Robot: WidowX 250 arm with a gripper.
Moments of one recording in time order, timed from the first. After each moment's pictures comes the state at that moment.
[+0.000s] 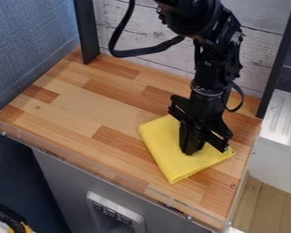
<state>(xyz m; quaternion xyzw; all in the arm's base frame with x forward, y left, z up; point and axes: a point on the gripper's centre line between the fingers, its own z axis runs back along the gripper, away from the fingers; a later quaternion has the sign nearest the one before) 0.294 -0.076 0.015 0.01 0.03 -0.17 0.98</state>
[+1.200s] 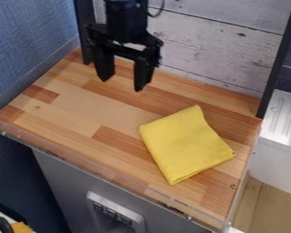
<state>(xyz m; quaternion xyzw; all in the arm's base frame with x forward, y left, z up) 0.276 0.030 0.120 0.00 0.00 0.00 1.00</state>
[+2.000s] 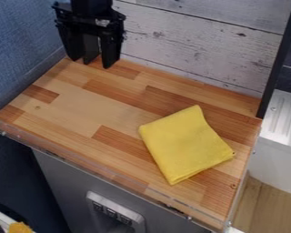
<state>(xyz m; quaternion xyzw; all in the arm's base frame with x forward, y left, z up) 0.281 0.079 0.132 0.00 -0.01 0.01 1.00</state>
